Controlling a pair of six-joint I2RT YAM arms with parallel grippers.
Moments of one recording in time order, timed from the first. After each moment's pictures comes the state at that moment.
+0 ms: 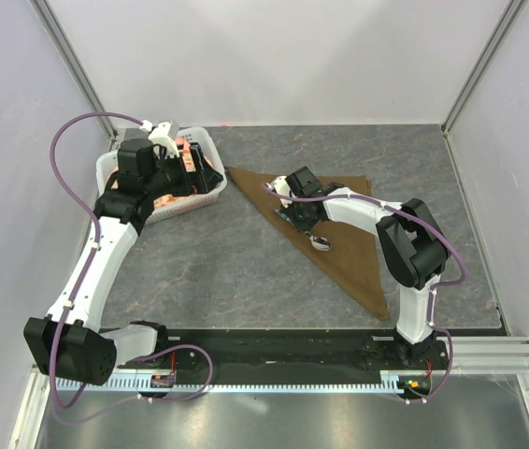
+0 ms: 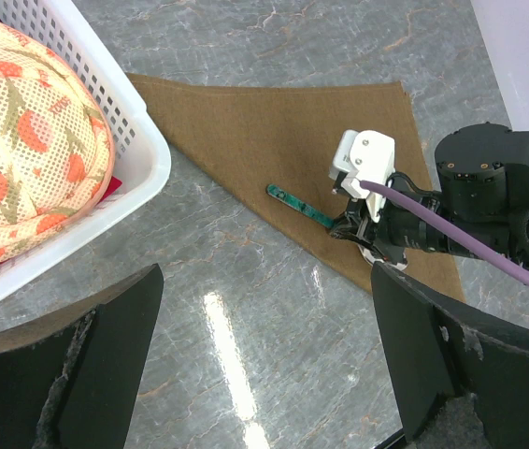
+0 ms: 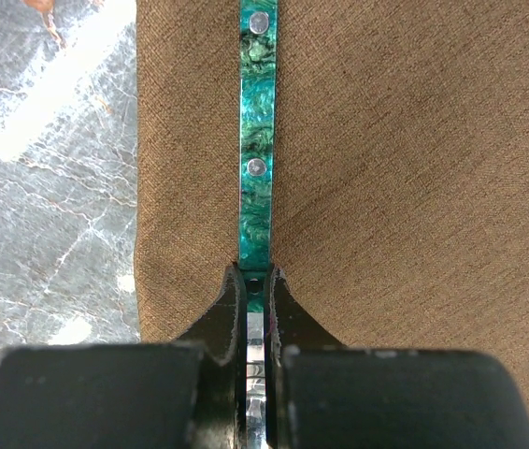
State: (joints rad) left arm -0.17 1.20 1.19 -0.45 0.34 -0.32; right arm 0.60 1.95 1.33 -0.45 -0.02 -0.24
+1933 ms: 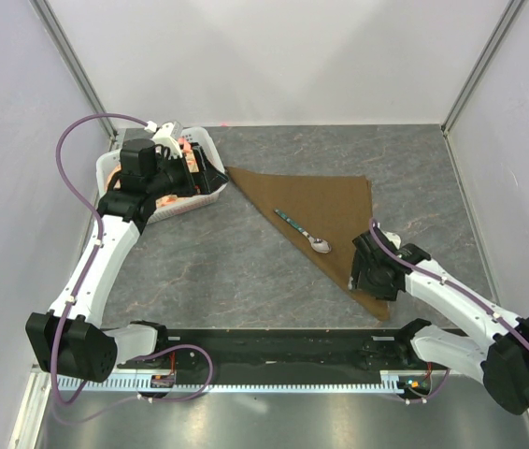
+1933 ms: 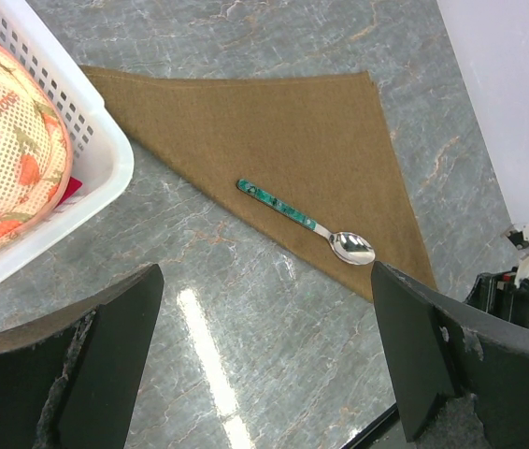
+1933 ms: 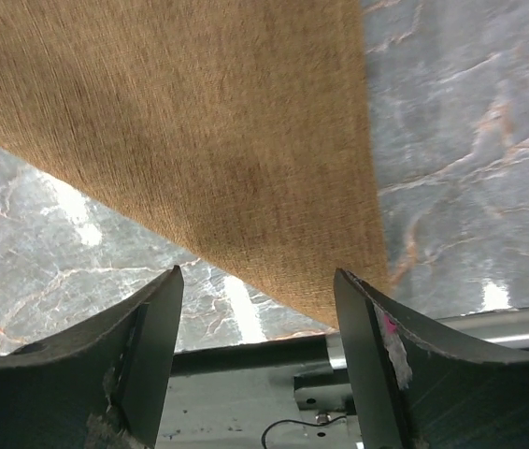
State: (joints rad) left arm -0.17 1.22 1.17 -0.41 0.42 -0.35; right arm 0.54 1.06 0.64 -0.88 0.18 0.79
